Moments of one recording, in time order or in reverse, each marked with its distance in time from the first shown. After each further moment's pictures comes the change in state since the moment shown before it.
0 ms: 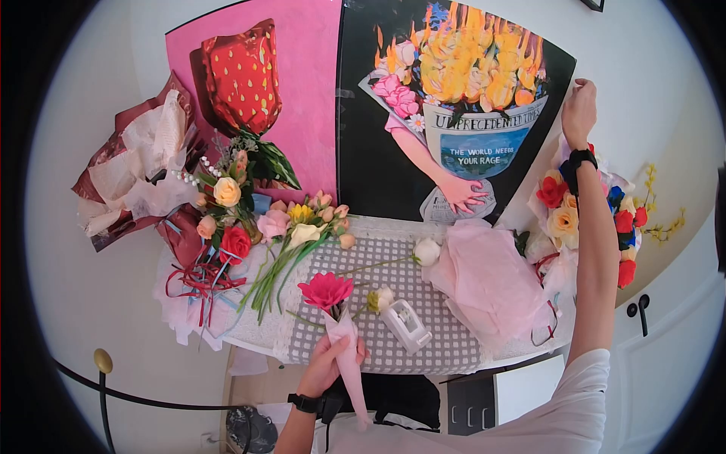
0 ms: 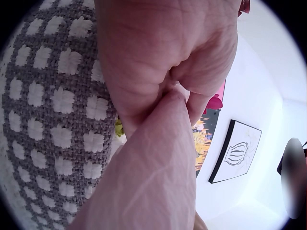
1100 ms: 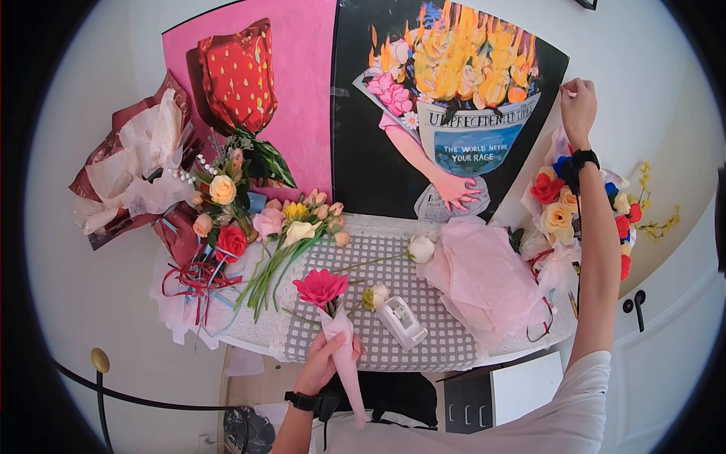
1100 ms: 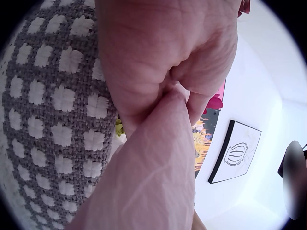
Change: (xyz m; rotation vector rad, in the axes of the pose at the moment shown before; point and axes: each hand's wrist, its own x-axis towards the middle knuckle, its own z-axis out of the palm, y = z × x) left_hand 0.000 -0.002 0.000 0.004 0.000 0.004; right_hand 0.007 0.011 -0.016 0.156 -0.036 -0.098
